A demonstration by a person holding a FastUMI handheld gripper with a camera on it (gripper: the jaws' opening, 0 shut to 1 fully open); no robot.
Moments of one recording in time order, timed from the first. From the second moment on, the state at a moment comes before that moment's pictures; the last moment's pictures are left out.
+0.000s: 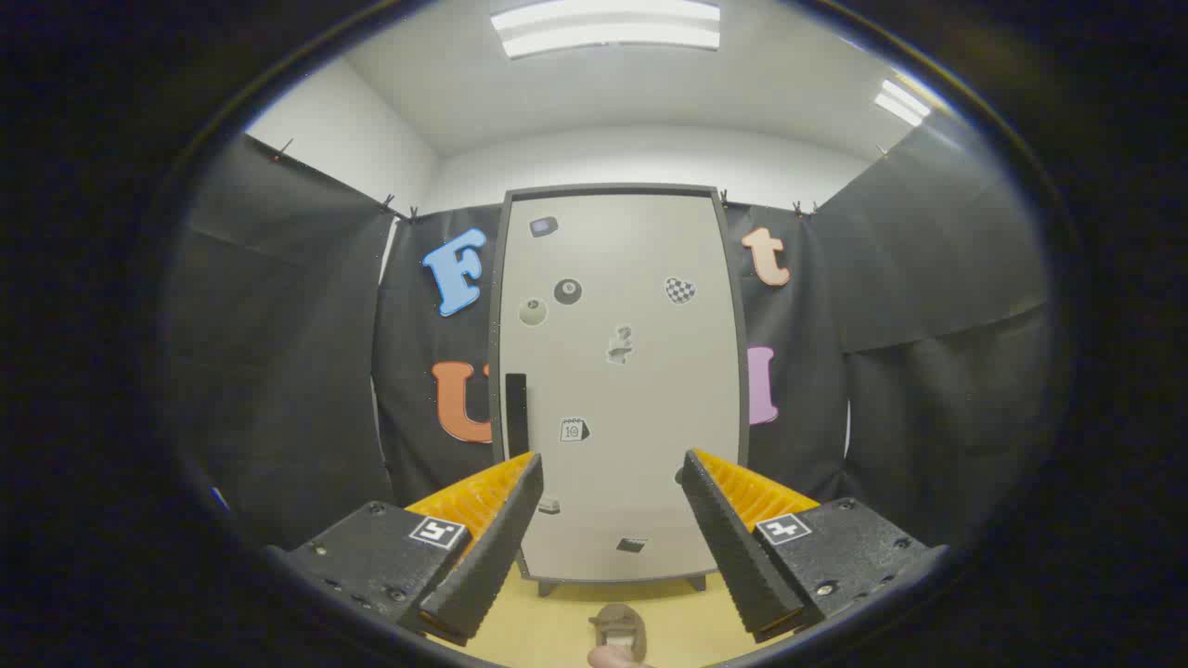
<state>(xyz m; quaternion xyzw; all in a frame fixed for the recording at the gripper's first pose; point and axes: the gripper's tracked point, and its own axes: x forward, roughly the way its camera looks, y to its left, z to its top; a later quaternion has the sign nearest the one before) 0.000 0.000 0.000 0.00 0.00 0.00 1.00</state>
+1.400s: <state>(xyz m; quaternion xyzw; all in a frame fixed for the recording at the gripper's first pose) 0.170 0.093 -0.033 0.03 0.03 0.12 0.99</state>
